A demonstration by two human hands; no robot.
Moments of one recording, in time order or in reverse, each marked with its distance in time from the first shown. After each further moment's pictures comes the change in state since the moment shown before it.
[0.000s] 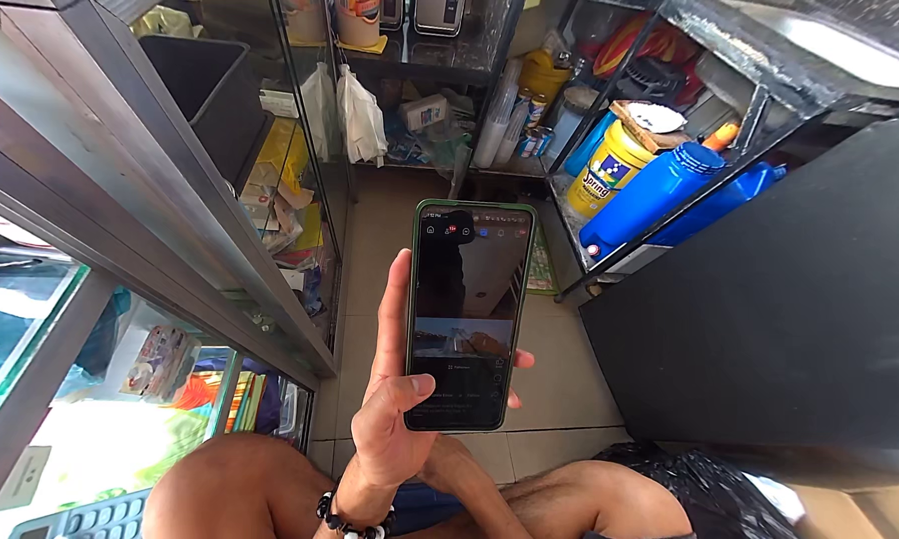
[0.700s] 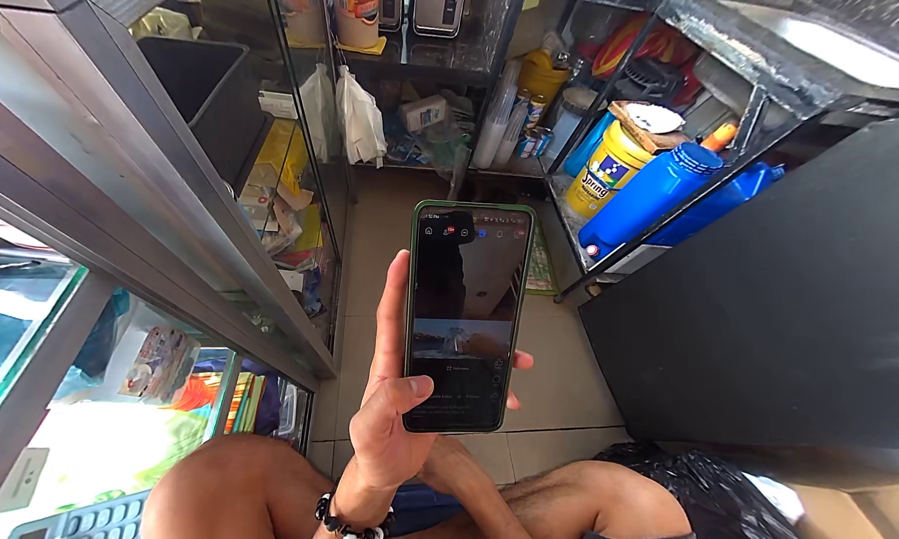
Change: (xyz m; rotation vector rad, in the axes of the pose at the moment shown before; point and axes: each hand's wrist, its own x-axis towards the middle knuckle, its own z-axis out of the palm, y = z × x) left_hand 0.000 0.000 0.000 -0.006 -0.010 -0.002; right_hand 0.003 0.005 0.002 0.057 -0.002 -0.029
